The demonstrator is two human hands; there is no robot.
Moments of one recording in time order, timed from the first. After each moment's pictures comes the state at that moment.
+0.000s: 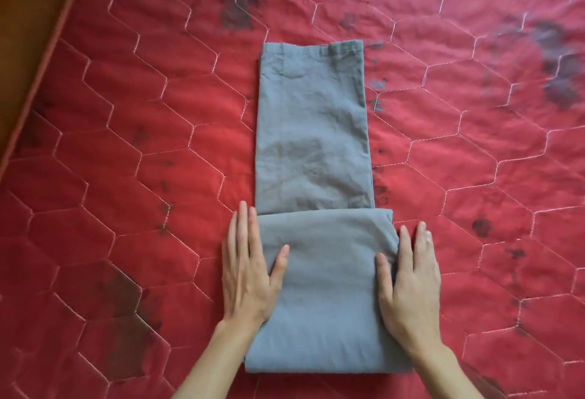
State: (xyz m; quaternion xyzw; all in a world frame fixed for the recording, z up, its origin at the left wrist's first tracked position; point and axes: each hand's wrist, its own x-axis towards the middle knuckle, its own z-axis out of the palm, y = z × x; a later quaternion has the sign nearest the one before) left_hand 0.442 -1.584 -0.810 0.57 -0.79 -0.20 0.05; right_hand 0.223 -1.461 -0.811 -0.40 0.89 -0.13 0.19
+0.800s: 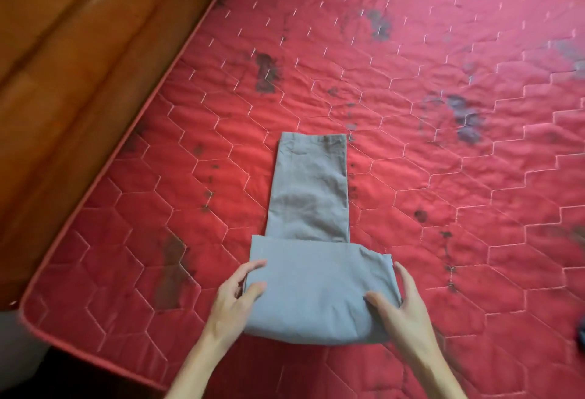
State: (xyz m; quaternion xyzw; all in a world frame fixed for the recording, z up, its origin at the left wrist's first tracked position) left_hand 0.511 -1.478 -0.661 0.62 -0.51 -0.59 0.14; right_hand 0.254 -1.363 -0.649 -0.17 0.81 -0.34 0.45
